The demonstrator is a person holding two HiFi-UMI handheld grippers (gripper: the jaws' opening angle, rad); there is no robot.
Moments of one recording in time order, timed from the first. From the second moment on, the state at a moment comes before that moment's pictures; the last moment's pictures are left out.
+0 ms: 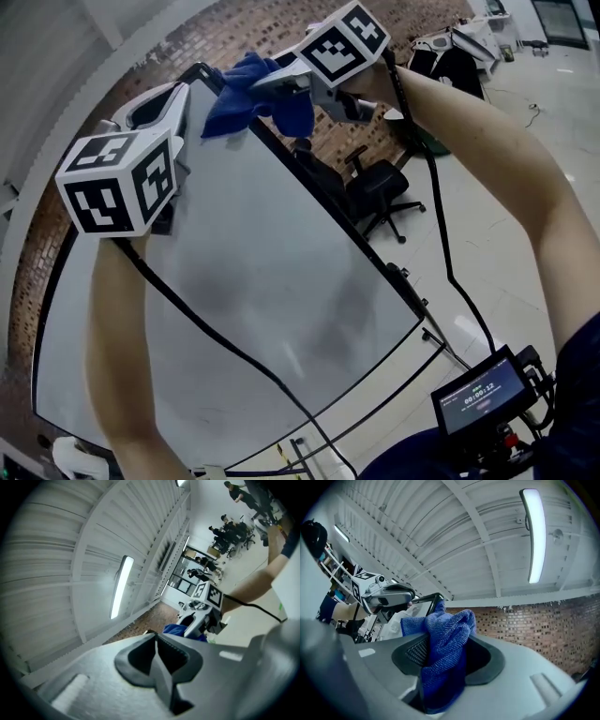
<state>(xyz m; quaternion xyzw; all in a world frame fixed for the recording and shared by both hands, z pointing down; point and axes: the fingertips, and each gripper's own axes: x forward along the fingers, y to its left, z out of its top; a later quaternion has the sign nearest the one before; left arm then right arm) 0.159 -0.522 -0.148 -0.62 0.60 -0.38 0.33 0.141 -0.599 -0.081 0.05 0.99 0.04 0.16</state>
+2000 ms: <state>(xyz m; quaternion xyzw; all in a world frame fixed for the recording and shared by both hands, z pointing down) 0.107 -0.489 0.222 -0.69 0.59 -0.41 0.12 0.098 -0.542 0.230 -0.03 1.00 0.03 0.06</state>
